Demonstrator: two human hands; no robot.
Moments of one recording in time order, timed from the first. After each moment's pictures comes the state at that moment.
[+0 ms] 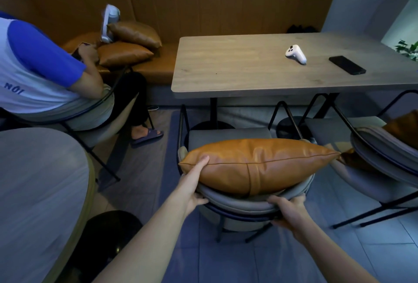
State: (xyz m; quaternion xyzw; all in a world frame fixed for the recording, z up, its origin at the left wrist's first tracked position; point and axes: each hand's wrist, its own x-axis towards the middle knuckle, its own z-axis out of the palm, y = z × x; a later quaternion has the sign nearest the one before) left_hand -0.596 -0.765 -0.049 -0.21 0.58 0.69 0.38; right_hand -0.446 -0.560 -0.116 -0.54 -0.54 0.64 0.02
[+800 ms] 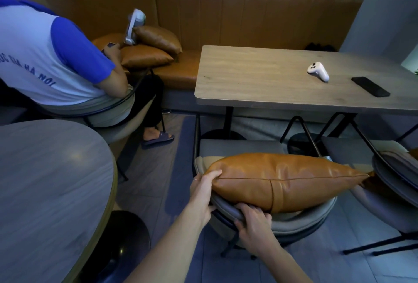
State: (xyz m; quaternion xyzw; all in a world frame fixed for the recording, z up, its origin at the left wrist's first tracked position) left_hand -0.609 -0.786 -0.069 -0.23 0.56 0.72 0.32; right_hand -0.497 -0.678 -0.114 -0.20 -0.95 0.24 -0.06
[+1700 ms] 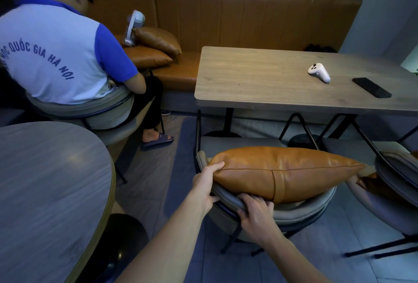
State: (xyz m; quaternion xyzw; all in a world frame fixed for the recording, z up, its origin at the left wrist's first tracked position) left_hand -0.638 -0.775 -0.071 -0.20 0.55 0.73 0.35; right_hand -0.522 -0.663 -0.116 -0.19 -0.96 0.20 0.01
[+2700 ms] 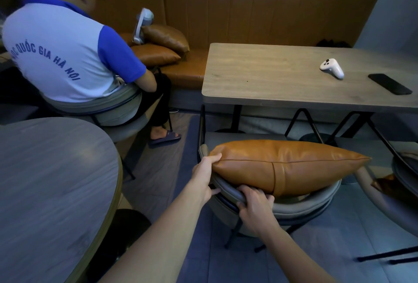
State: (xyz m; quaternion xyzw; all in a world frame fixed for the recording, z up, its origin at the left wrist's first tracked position) left_hand -0.659 -0.782 -0.071 -0.22 0.57 0.72 0.32; right_hand -0.547 -0.673 -0.117 -0.20 -0.95 0.23 0.00
